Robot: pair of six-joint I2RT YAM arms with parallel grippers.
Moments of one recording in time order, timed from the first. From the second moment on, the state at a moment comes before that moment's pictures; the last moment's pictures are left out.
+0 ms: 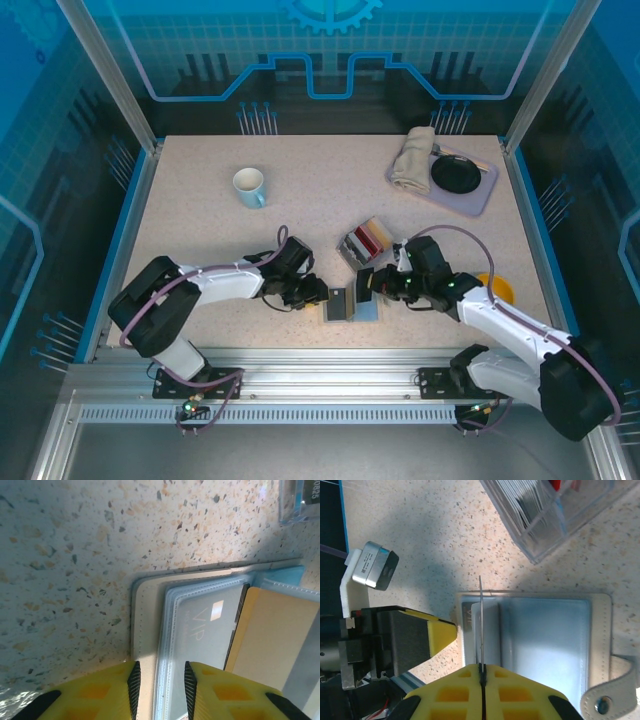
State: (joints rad) left arm -0.69 1.60 0.74 -0.22 0.39 -0.98; right arm 0.51 1.07 0.52 -0.26 -0.40 0.86
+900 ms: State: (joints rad) left arm -0.69 1.48 0.67 -0.20 0.30 -1.02; right arm 0.53 1.27 0.56 -0.21 -0.45 0.82
